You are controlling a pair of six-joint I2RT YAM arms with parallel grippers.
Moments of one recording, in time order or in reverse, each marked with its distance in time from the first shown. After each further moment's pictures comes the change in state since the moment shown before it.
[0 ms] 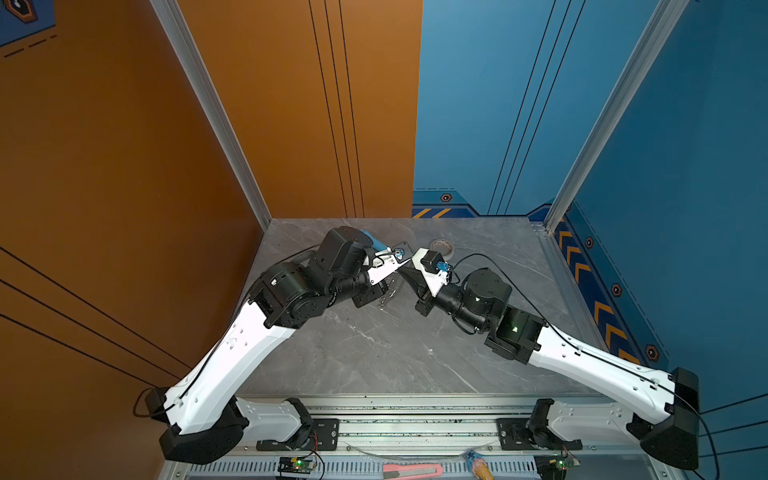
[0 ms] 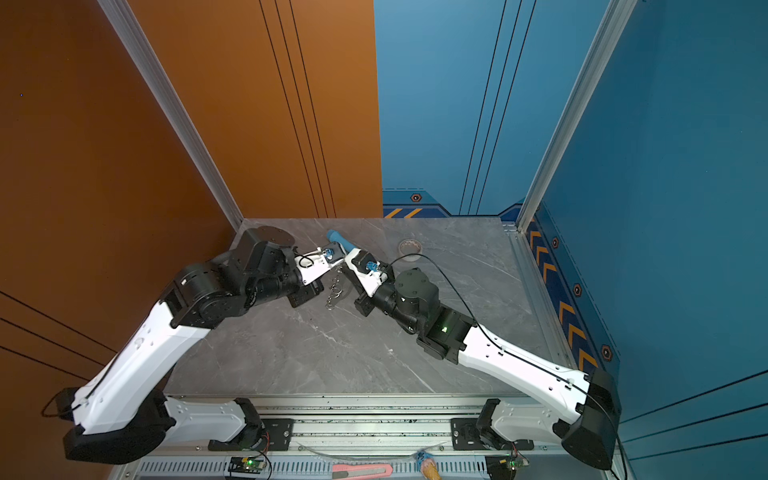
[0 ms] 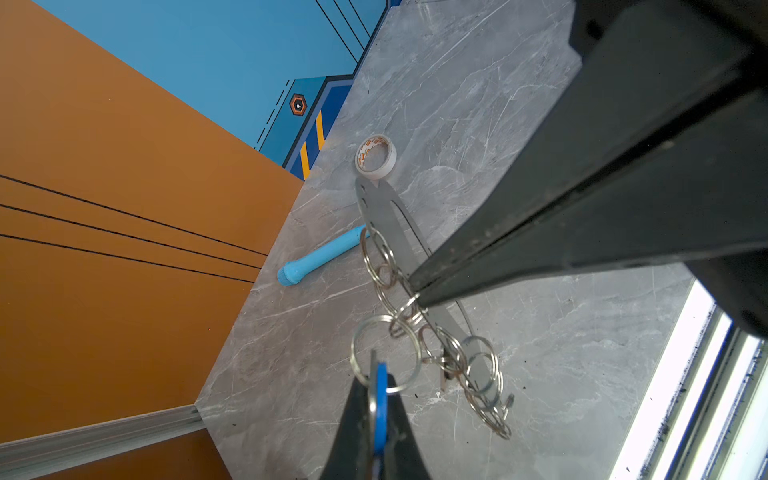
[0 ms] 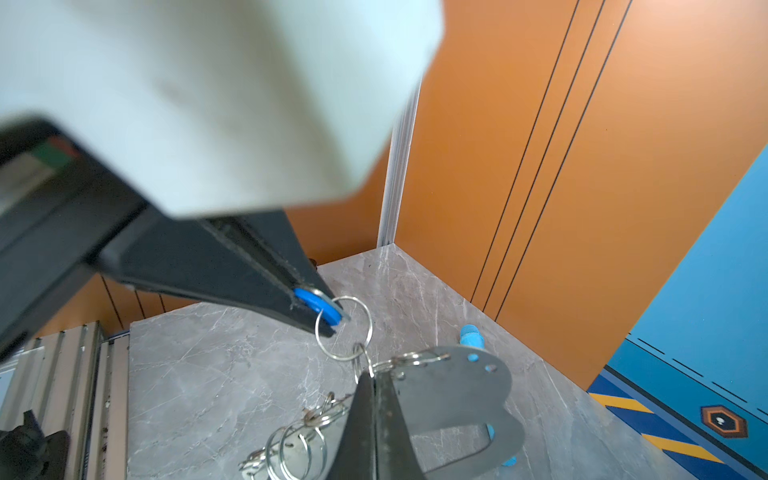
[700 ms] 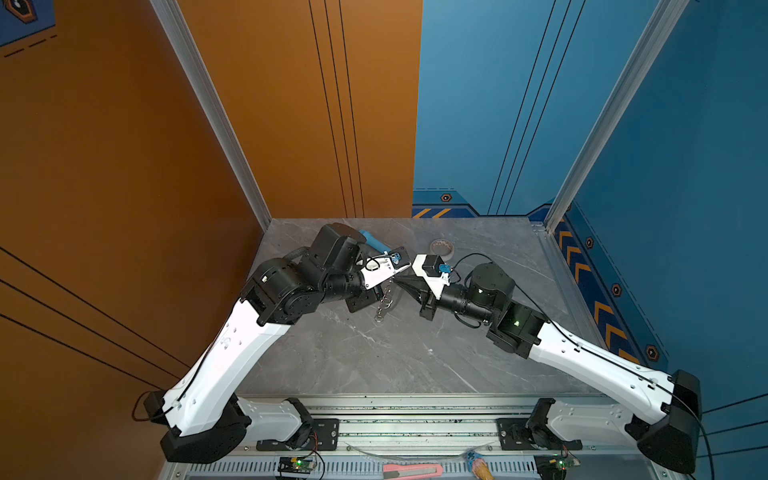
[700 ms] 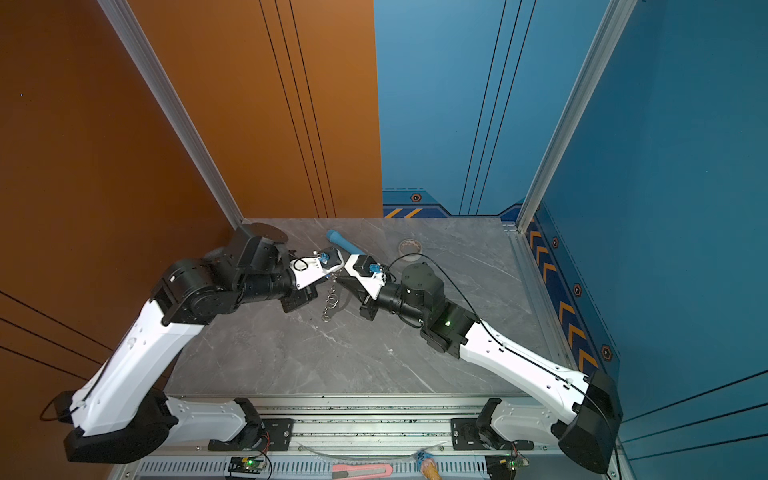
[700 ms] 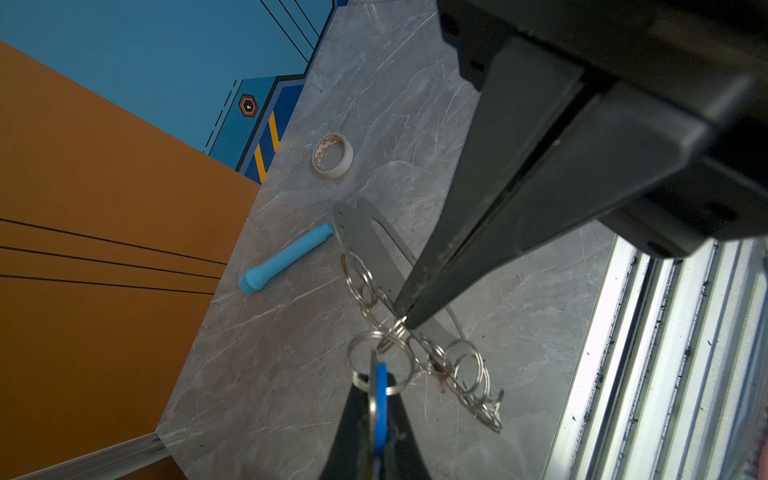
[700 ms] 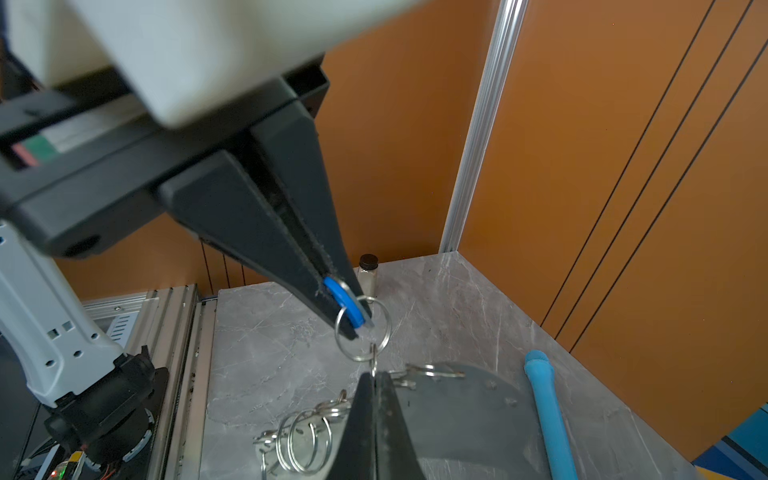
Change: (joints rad) left arm 0.024 0.018 0.076 -0.126 0.136 0.035; right arm -0.076 -0.001 -0.018 0.000 -0.324 -0.003
